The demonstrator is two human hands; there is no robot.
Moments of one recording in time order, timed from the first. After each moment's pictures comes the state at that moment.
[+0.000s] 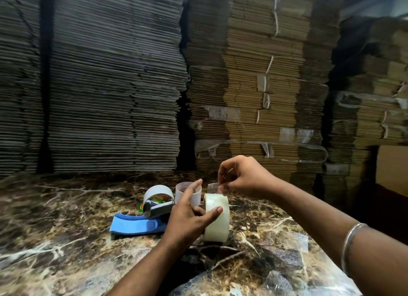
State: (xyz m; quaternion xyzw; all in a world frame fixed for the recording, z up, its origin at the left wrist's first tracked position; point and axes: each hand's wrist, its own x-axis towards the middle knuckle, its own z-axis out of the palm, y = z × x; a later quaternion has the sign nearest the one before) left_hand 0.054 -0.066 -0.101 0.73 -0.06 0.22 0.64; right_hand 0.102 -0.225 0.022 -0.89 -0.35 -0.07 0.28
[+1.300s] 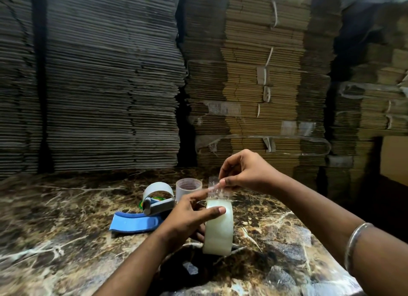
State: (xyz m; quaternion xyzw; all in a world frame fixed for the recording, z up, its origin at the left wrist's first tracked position) left_hand 0.040 -0.060 -0.083 0.71 -0.14 0.03 0.69; right_hand 0.110 -0.231 0.019 -0.87 -0.34 -0.03 0.36
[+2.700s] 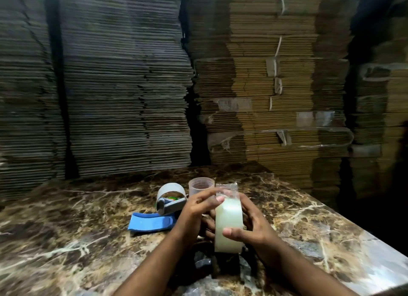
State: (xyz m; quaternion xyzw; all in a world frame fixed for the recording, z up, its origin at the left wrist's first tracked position) left_hand 0.045 -0.061 -0.086 0.68 -0.09 0.08 0.72; right_hand 0.075 -0.230 -0.111 -0.62 -0.34 0.10 0.70
